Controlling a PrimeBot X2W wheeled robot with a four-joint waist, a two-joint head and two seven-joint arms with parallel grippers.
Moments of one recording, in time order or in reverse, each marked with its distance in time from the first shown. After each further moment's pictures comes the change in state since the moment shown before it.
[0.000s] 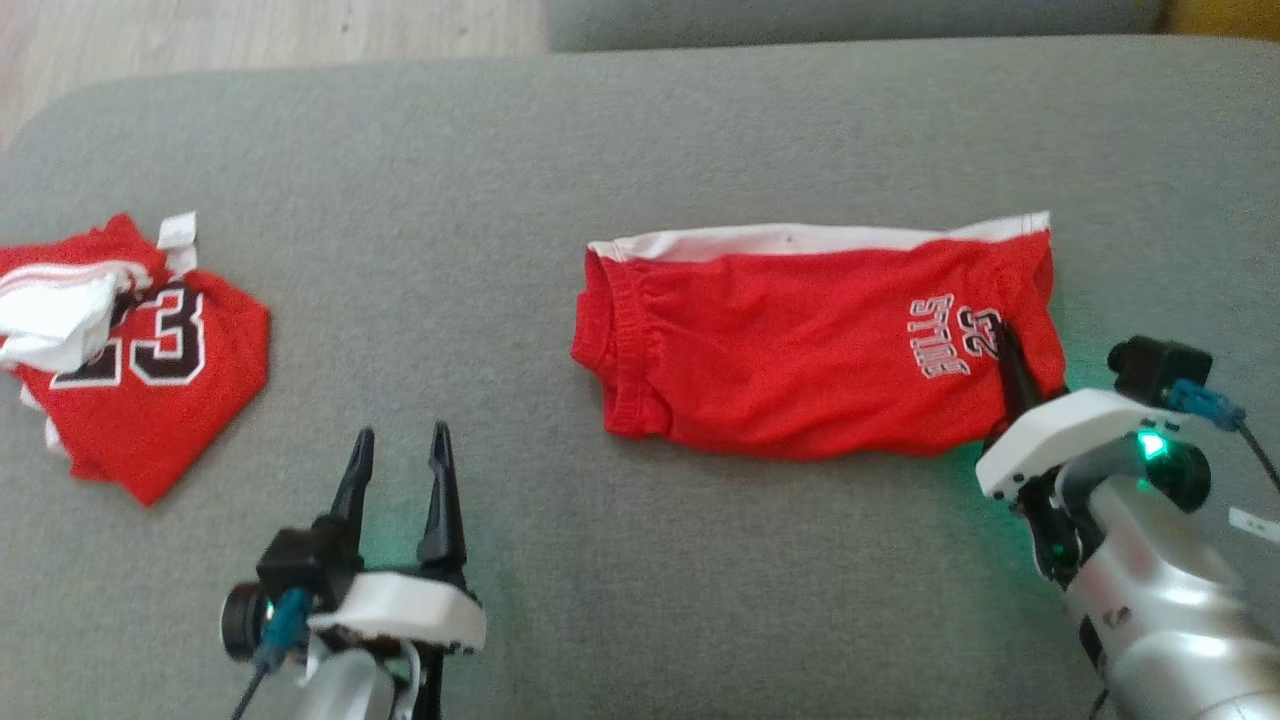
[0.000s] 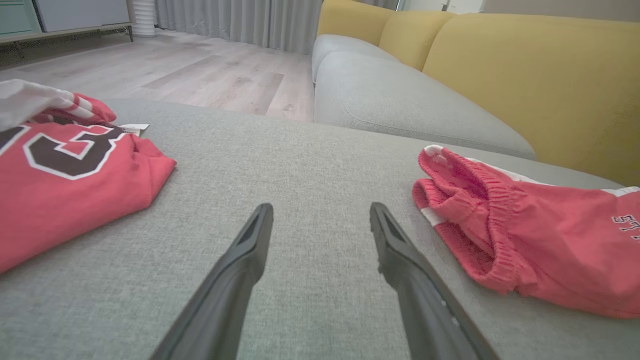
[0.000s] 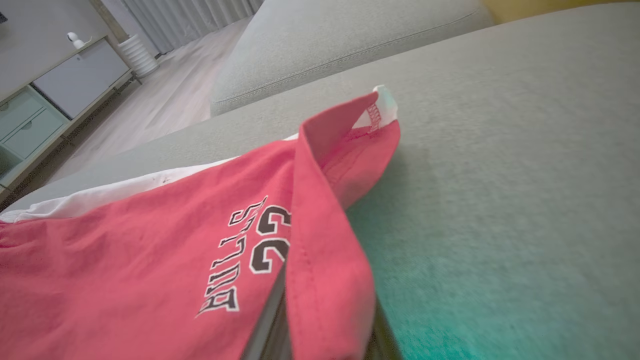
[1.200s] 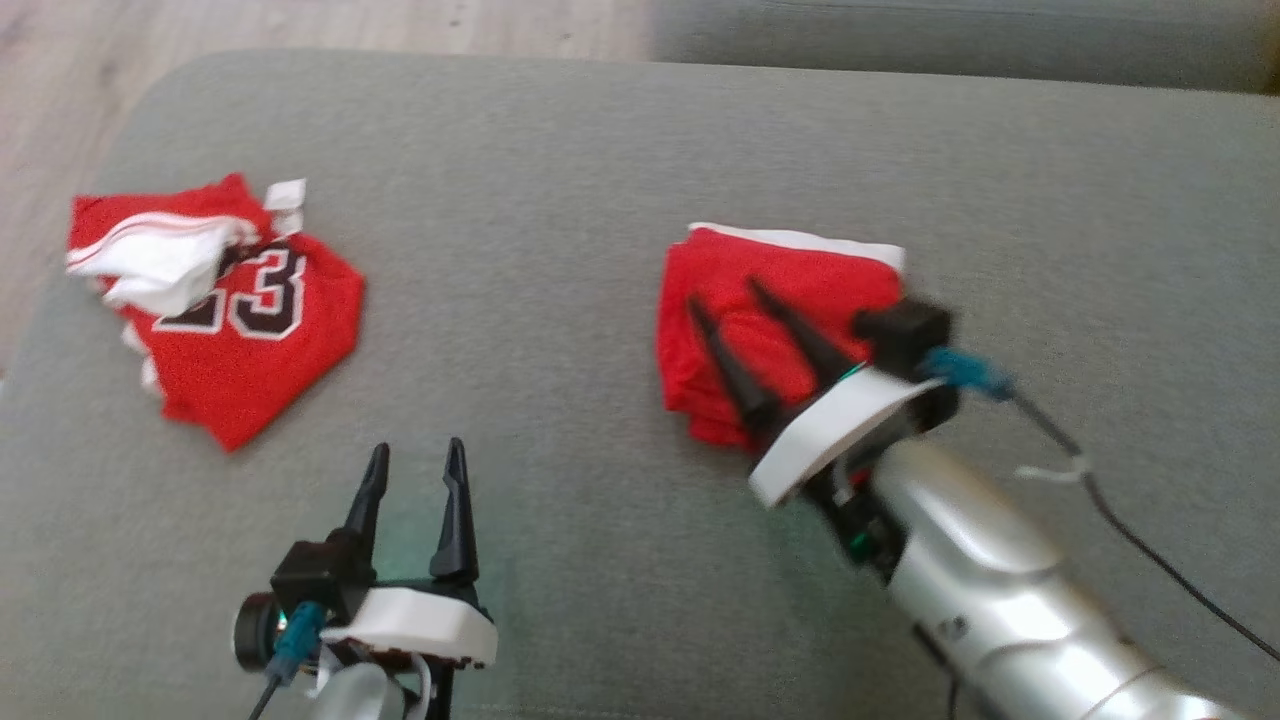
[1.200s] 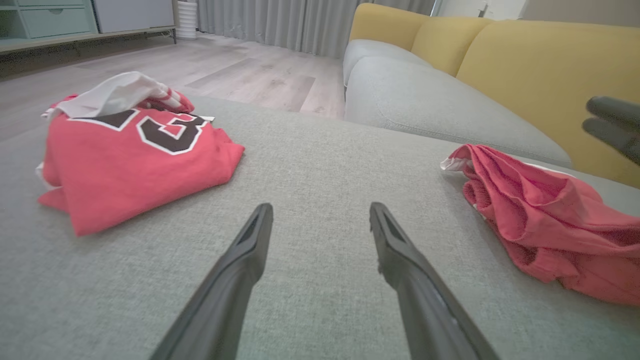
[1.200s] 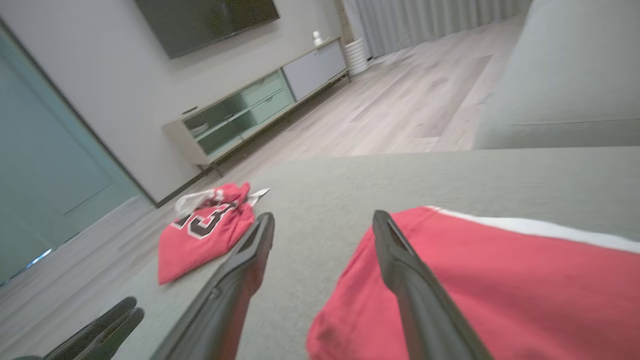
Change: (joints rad) left arm 0.029 0.001 -0.029 -0.009 -0.006 0.009 0.000; right arm -0.027 0.134 0.380 -0.312 0.043 0.000 -0.007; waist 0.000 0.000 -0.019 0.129
